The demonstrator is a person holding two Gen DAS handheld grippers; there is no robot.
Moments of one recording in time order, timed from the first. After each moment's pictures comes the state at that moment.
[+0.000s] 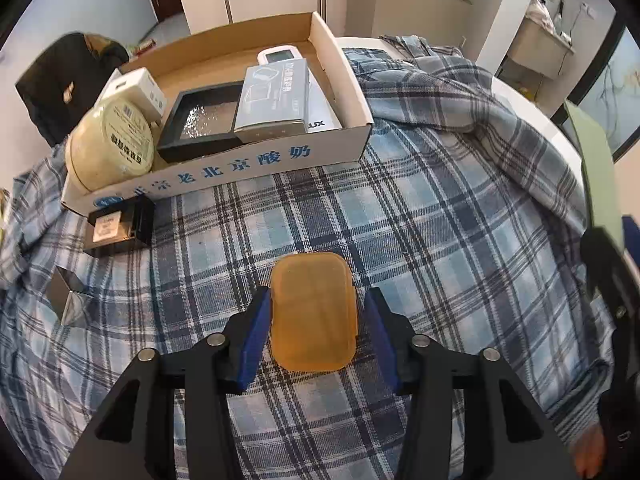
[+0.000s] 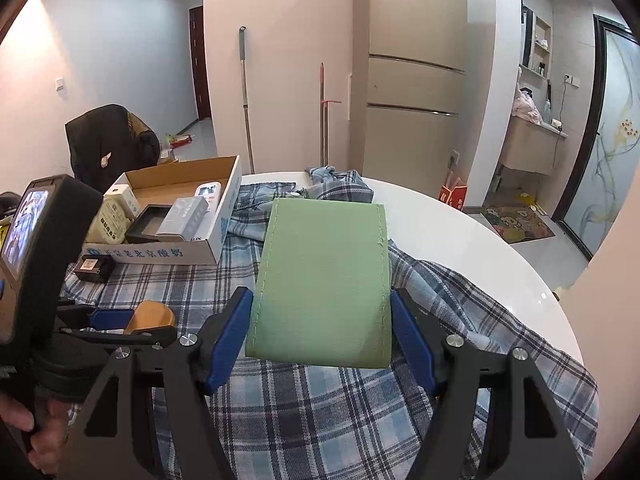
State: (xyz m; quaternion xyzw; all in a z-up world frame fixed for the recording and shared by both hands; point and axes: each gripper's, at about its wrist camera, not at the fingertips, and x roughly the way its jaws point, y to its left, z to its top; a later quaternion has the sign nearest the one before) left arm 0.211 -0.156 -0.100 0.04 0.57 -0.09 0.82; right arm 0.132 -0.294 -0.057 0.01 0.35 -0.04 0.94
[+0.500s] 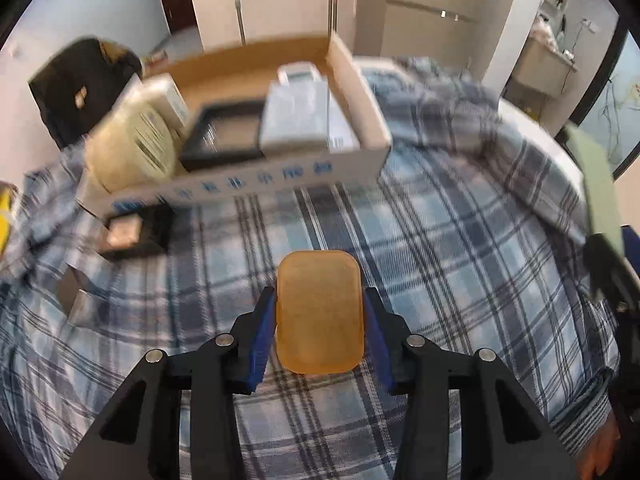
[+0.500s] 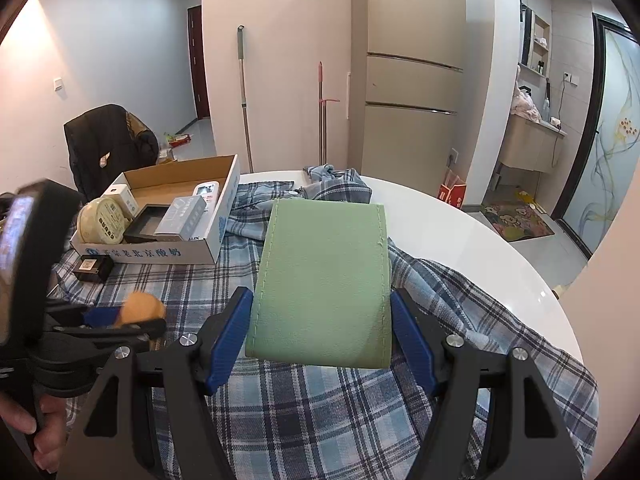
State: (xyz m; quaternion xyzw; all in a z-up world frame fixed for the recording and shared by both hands) left arm 0.194 -0.141 -0.084 0.04 0.52 -0.08 0.85; right arm 0.134 -0.294 -0.059 0.02 0.35 -0.04 0.94
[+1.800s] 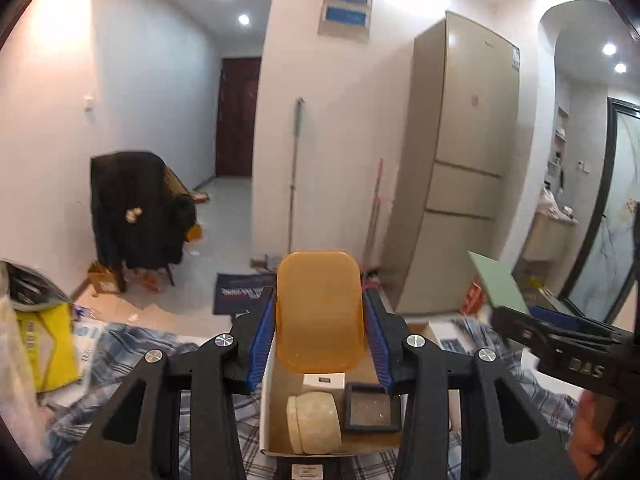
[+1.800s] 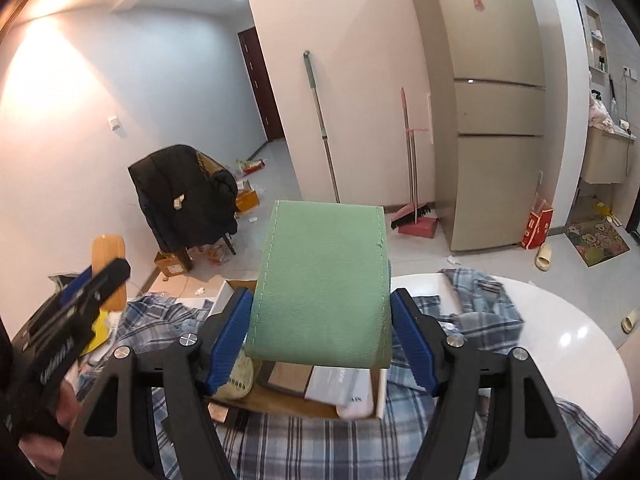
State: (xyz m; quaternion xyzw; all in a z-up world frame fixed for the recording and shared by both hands) left arm 0.253 0.015 0.060 -0.05 0.23 -0.05 0.97; right arm 0.274 -0.196 0.033 0.08 0.33 0.10 0.94
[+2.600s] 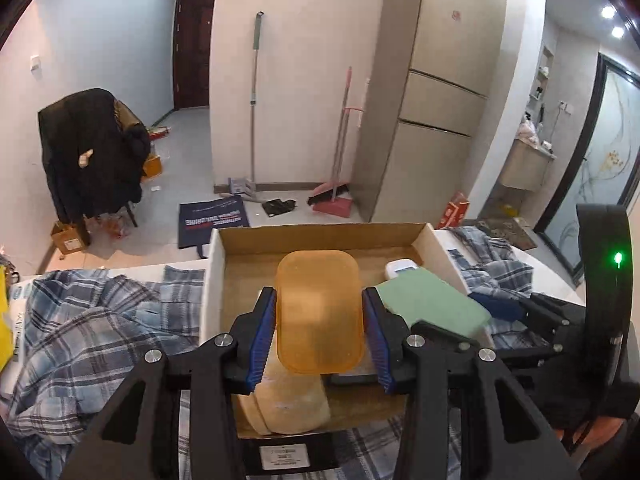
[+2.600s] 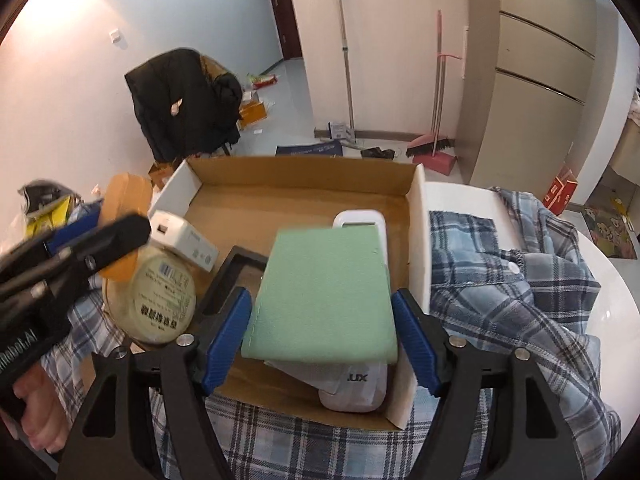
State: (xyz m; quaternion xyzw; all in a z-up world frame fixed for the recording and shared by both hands) left arm 0.301 -0.020 -0.029 -0.04 0.36 -0.13 0.92; right arm 0.318 -0.177 -0.079 0.02 0.45 0.13 0.89
